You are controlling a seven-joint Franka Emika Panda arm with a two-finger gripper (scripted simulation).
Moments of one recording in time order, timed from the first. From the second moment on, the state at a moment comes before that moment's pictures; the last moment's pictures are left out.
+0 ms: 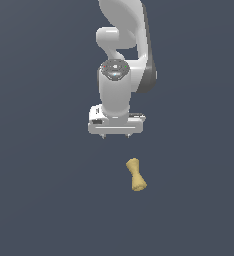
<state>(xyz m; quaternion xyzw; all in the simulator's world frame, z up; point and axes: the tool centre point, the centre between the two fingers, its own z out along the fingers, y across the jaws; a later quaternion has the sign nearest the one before) -0.003 -0.005 0.169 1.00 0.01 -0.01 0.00</state>
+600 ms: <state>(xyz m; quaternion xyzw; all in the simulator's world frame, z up) -0.003 0.031 0.166 1.00 0.03 -0.01 -0.01</state>
